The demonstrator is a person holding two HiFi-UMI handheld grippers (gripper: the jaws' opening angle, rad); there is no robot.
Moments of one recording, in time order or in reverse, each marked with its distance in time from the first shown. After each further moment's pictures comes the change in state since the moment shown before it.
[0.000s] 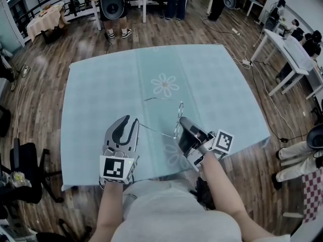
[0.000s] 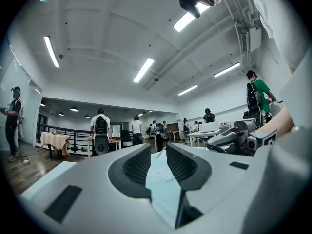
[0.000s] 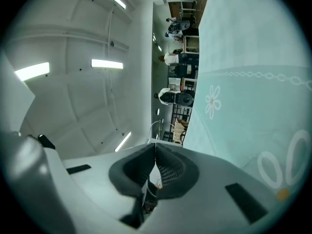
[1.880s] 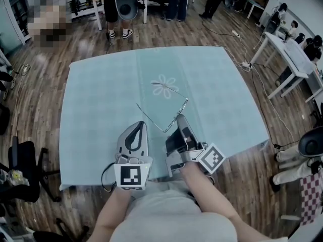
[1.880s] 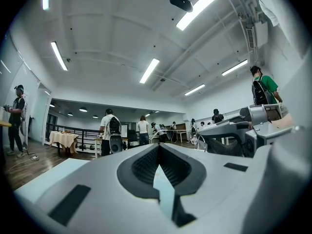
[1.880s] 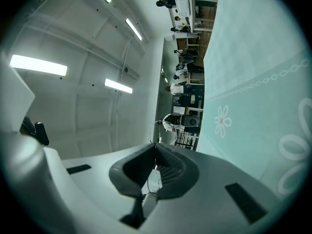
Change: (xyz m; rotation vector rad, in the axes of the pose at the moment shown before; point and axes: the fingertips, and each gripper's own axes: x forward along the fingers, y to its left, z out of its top) left arm 0.004 -0.032 0.008 -0.028 -0.001 0.103; right arm 0.013 0.049 -0.003 -0.086 -0.388 0.003
